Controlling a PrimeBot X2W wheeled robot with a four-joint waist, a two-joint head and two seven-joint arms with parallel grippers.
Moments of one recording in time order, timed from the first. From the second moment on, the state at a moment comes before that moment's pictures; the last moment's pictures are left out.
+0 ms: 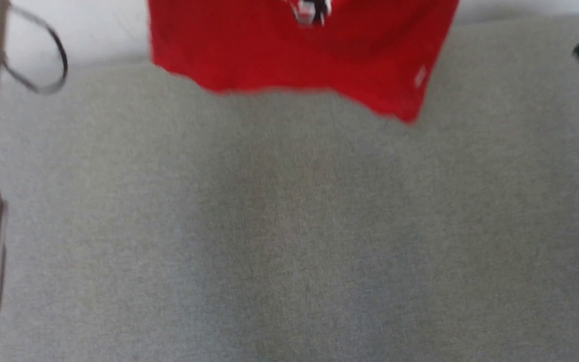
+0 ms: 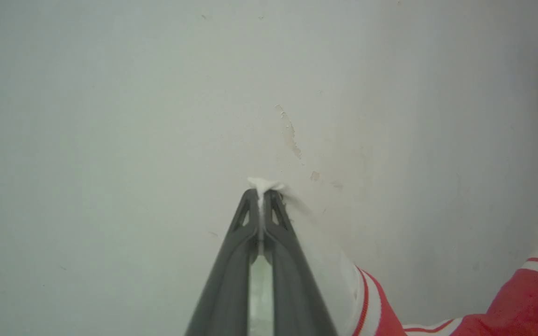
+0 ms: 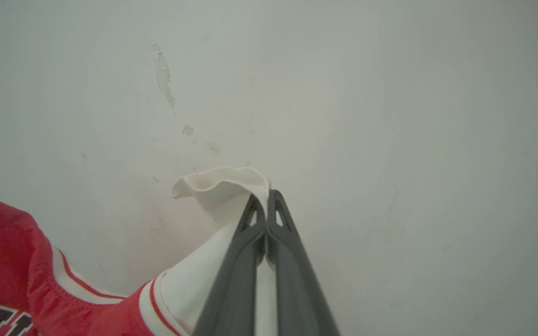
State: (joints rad) left arm -1.56 0.35 -0.44 0.57 -0.46 0.06 0.18; right arm -1.45 -0.05 -0.10 0.66 0.05 0.13 0.24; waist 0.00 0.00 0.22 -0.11
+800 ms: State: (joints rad) left arm -1.77 0.31 -0.36 0.72 -0.50 -0.02 -0.20; right arm -1.72 -0.05 -0.20 0.76 -0.19 0.13 -0.02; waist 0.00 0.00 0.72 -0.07
